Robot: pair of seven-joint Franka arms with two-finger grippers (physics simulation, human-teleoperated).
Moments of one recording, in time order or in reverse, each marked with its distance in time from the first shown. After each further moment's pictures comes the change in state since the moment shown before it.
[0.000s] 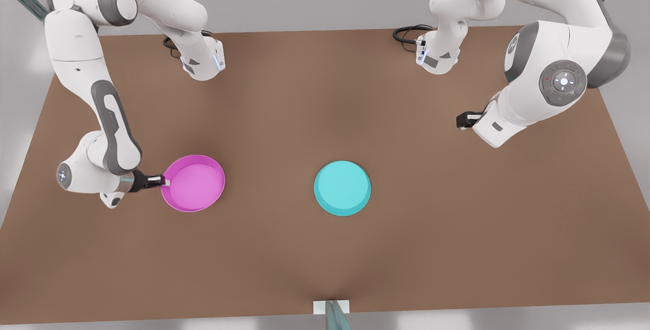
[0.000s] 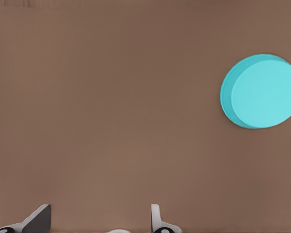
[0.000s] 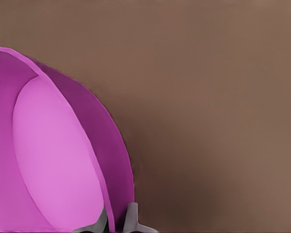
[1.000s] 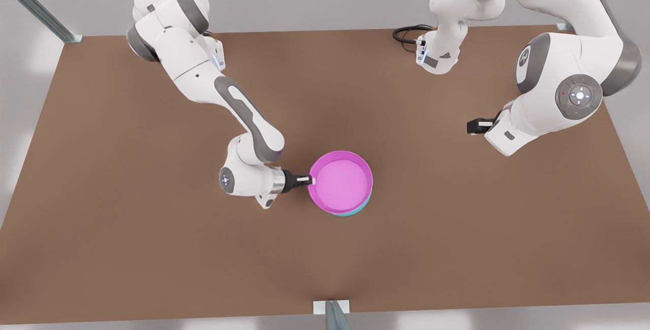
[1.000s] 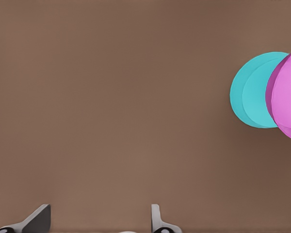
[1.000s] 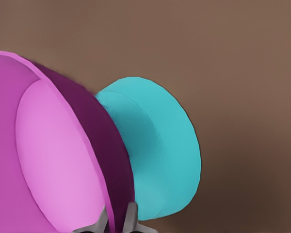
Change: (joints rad) left arm 0.003 0.025 0.058 0.004 -0.006 0.006 0.075; right arm 0.733 0.247 0.024 0.392 0.481 0.166 0.521
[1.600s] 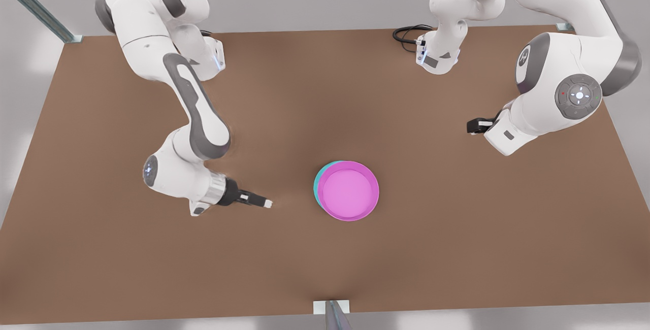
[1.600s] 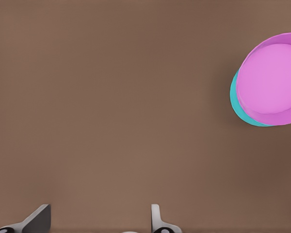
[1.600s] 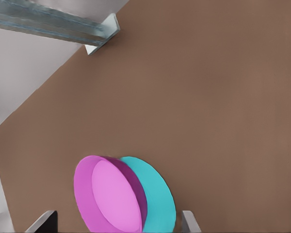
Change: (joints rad) left arm 0.000 -0.001 0.000 0.001 0.003 0.000 0.012; right arm -0.162 -0.246 -0.145 0.029 -0.181 -0.141 0.244
